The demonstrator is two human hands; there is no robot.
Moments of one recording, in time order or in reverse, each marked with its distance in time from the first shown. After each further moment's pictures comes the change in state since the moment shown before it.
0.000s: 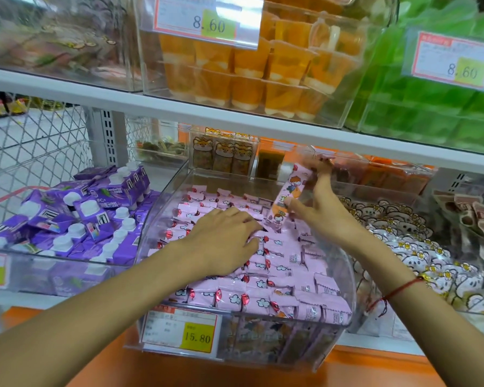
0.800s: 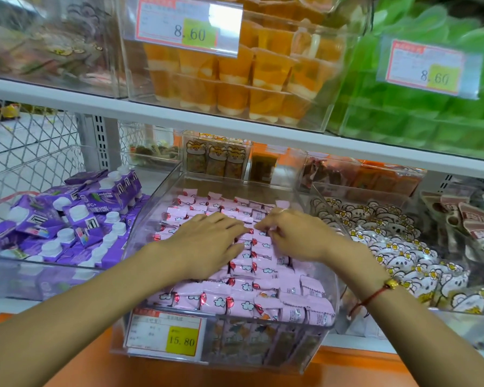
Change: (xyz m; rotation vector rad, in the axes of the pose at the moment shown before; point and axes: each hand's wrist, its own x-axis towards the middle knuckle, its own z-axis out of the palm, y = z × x) left_hand -0.005 -0.006 -0.003 0.072 -0.109 0.046; right_hand 0.002 0.010 0.010 -0.834 -0.405 -0.067
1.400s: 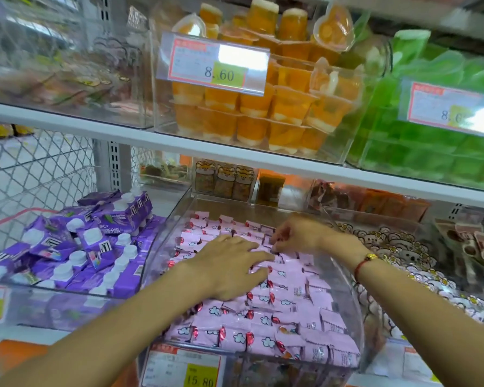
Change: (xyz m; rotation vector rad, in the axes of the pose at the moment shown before) left_hand 0.018 -0.004 0.004 -0.089 -0.021 0.025; right_hand 0.059 0.025 -0.009 0.141 -0.085 0.062
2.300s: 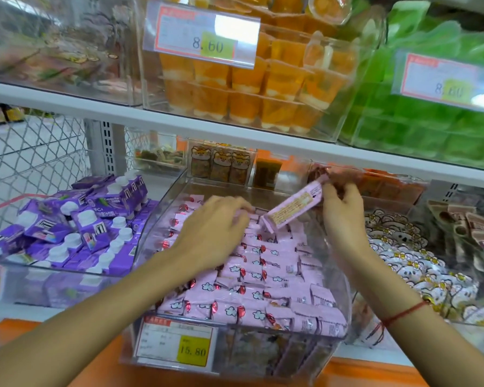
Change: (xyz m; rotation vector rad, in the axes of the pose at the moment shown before) left_hand -0.014 0.005 -0.013 -0.347 0.506 -0.228; right_hand -0.066 -0.024 0.001 1.186 0.885 0.228
